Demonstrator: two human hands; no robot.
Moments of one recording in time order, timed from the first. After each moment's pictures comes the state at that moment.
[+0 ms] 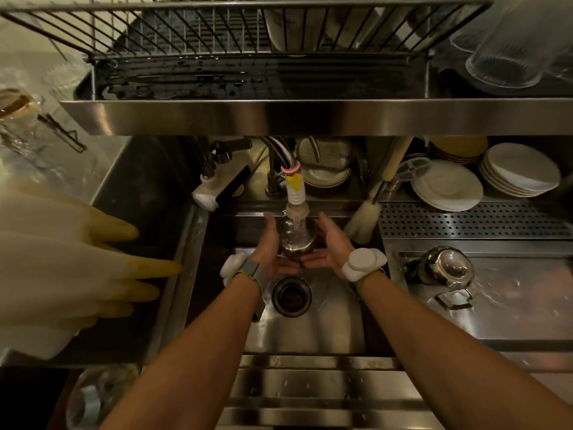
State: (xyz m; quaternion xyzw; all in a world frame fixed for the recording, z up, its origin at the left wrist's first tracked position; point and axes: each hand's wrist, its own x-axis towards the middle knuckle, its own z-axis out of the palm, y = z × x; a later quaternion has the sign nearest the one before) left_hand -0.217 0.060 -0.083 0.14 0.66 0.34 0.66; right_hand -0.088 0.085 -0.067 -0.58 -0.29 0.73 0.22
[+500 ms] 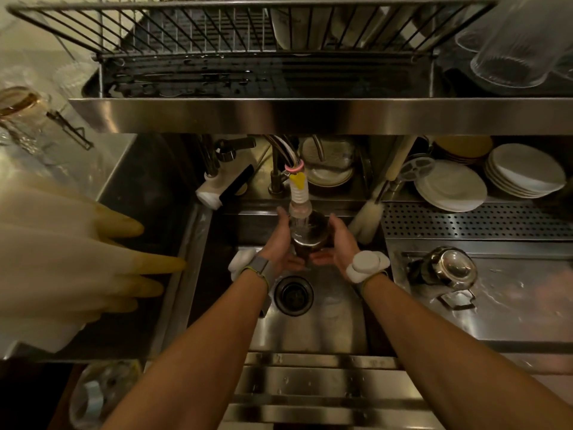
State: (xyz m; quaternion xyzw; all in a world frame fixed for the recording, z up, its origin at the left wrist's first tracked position) left_hand -0.206 0.060 -0.071 0.20 0.66 0.33 0.65; right_hand -0.087 0.084 -0.070 -0.59 -0.27 0.71 0.27
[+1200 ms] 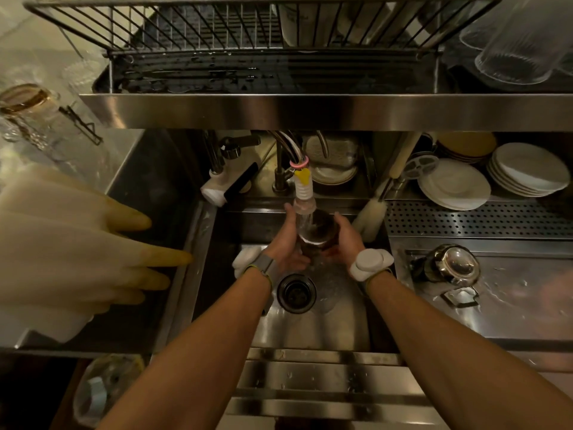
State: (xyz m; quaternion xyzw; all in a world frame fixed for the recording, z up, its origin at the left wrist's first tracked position) left_hand -0.202 0.057 -0.064 0.20 0.62 0.34 0.68; right_hand -0.084 0.088 -0.079 -0.63 -0.29 0.66 0.29
